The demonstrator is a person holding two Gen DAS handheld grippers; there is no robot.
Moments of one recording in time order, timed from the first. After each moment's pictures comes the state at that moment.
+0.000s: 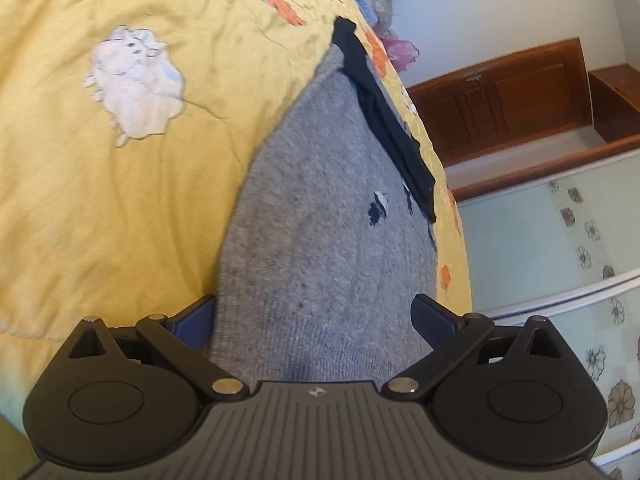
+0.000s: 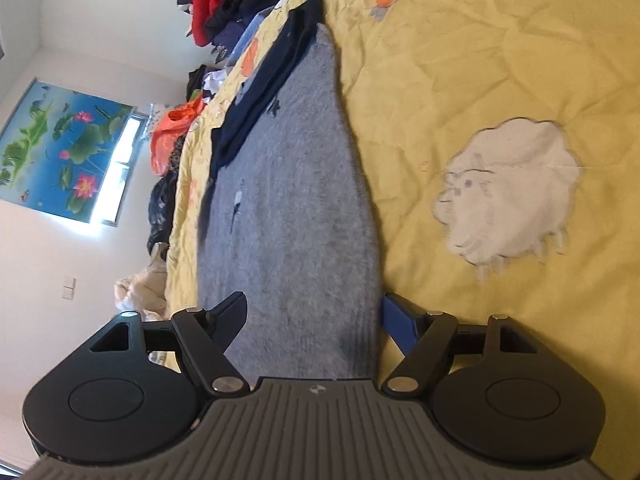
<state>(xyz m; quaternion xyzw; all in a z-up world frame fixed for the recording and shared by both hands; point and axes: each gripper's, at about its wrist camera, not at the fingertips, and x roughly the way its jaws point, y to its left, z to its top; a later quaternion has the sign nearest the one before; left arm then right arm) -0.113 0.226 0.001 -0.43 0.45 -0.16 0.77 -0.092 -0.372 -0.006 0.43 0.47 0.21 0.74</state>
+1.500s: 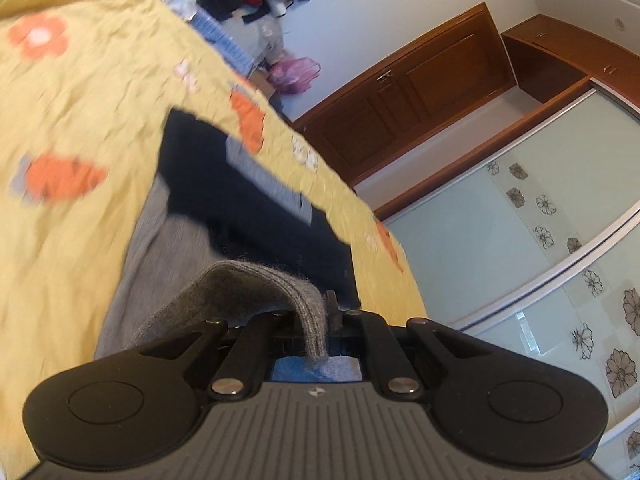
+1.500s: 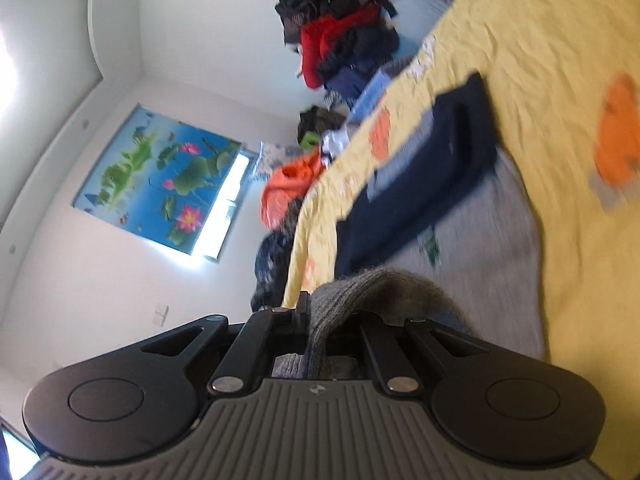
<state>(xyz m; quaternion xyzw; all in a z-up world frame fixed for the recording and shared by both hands) 0.079 0.193 0.094 -0.36 0.36 -0.26 0.82 0.082 -0.371 0.063 0.48 0.33 0.32 0.75</state>
